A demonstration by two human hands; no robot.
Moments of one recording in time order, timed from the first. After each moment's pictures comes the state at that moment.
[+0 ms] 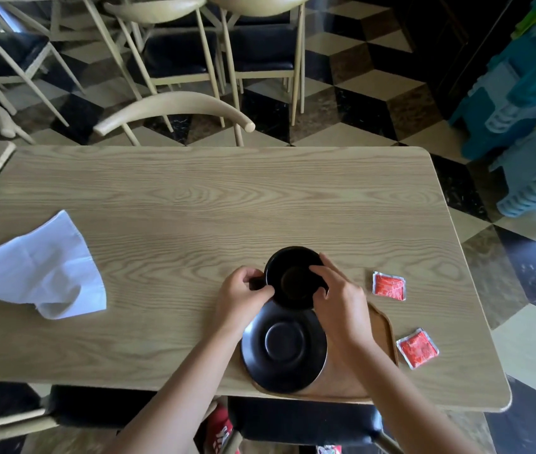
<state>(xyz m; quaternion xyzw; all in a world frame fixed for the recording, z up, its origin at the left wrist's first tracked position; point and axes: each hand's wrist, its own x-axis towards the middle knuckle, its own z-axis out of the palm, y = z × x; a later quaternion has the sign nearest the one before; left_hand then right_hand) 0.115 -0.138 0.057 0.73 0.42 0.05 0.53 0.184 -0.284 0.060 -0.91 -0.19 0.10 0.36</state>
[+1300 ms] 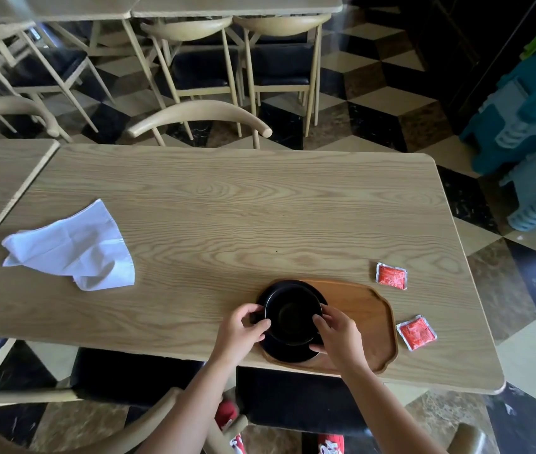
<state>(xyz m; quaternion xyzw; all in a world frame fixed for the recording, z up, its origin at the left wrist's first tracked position) 0.020 -0.163 0.019 0.65 0.42 0.02 0.64 0.116 -0.319 0.022 -0.79 0.03 0.32 0.53</state>
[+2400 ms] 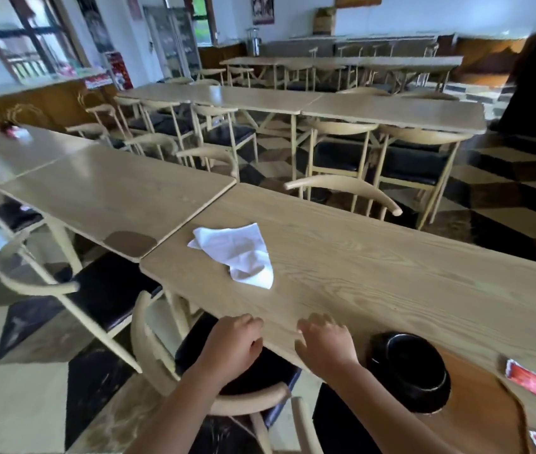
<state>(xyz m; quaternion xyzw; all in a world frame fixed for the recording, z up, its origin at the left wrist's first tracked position) -0.193 -0.067 0.114 0.96 0.28 0.08 0.02 -0.036 -0.176 0.130 -0.81 -0.58 0.08 0.05</state>
